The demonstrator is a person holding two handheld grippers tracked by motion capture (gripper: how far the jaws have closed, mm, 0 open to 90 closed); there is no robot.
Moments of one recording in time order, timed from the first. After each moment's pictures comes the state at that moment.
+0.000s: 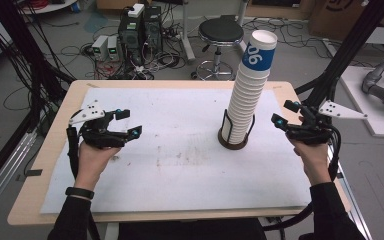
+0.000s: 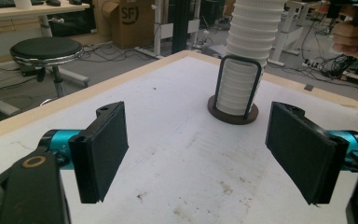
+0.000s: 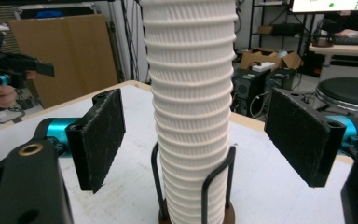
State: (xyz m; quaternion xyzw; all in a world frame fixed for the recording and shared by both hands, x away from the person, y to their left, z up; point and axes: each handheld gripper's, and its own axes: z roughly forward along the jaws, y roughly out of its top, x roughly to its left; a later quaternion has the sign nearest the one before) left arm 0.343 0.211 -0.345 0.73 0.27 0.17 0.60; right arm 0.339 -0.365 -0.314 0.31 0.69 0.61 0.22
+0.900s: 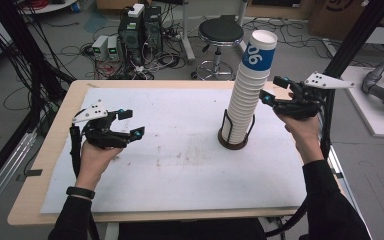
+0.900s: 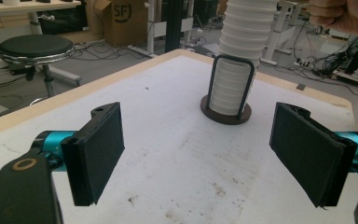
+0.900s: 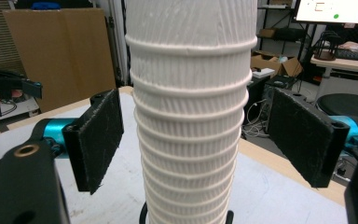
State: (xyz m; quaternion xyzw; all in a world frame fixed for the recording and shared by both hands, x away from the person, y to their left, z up) left arm 0.346 0.205 -0.345 0.74 0.26 0.16 0.60; right arm 0.379 -0.328 -0.266 0.29 0.71 0.60 0.23
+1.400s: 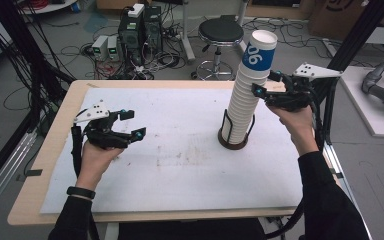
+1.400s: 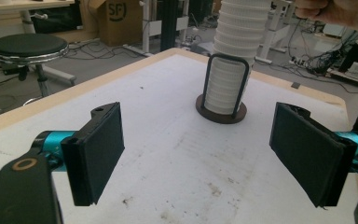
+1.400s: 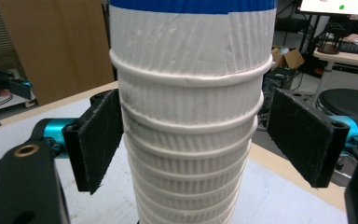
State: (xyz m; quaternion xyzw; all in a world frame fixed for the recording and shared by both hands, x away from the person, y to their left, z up) left arm 0.346 0.202 -0.345 0.74 0.25 0.15 0.60; right arm 0.397 -0.310 -0.256 0.29 0.73 0.58 0.23
